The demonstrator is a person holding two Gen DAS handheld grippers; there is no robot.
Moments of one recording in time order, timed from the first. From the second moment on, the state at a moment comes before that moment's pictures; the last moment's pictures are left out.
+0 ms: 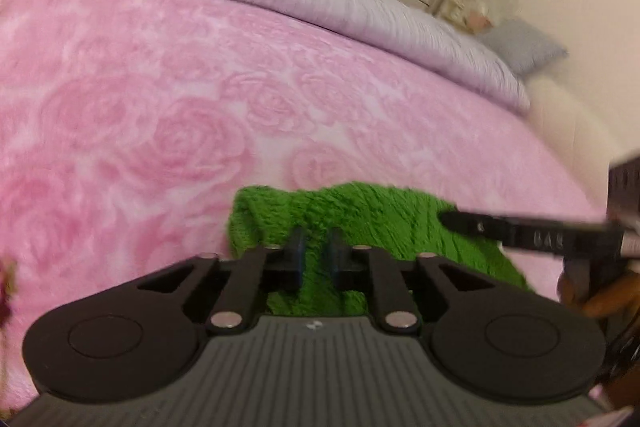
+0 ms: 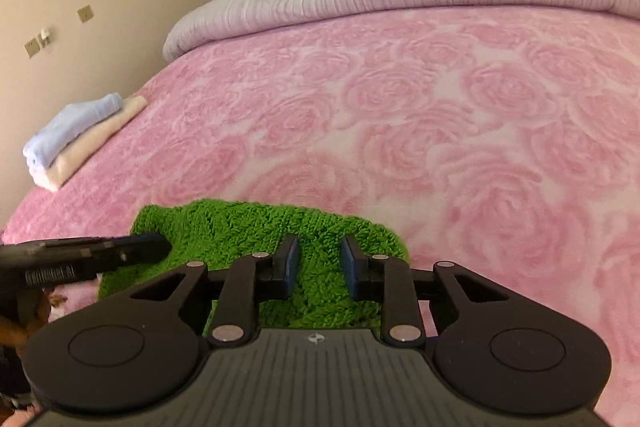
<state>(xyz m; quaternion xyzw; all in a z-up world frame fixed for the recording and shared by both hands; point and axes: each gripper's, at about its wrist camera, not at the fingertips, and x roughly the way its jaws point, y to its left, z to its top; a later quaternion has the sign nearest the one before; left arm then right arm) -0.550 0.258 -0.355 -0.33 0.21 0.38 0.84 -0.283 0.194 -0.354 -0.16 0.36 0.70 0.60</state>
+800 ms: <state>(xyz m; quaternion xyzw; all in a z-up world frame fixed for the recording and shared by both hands) -0.535 0.073 -0.314 -0.29 0.31 0.42 0.81 -0.346 0.026 -0.328 -0.19 0.41 0.65 0.62</state>
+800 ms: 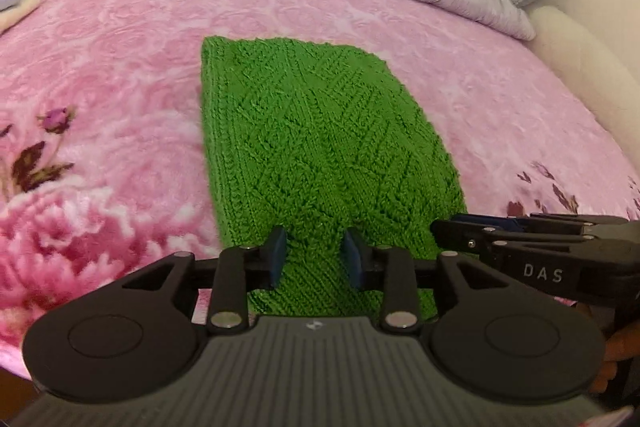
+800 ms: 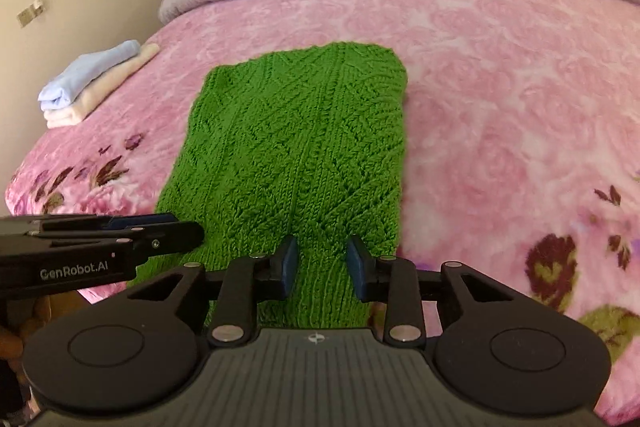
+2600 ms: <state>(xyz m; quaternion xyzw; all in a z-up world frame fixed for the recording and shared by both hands) -0.587 -0.009 -0.283 -0.25 0.34 0.49 0.76 -0.392 -0.063 -0.283 -0.23 0.38 0.56 0.70</state>
